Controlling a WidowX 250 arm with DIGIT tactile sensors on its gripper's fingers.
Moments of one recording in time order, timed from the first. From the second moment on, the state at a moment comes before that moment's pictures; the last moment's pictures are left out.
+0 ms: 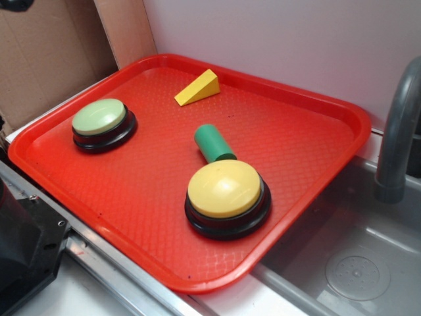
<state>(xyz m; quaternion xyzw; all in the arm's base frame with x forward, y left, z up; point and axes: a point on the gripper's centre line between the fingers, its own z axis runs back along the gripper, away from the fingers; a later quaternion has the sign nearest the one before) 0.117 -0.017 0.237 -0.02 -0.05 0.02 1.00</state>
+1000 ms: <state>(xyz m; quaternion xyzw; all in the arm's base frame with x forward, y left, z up) 0.175 -0.033 0.181 -0.09 -0.06 0.40 0.91</state>
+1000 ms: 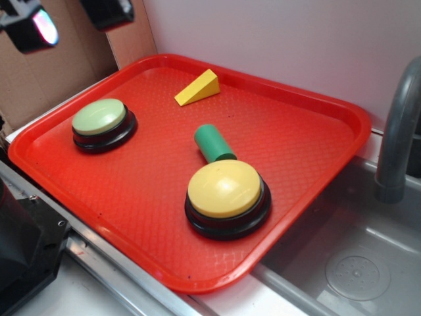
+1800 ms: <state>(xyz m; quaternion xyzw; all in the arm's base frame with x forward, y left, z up) 0.257 -0.056 0.048 -0.03 -0.09 0.50 0.86</state>
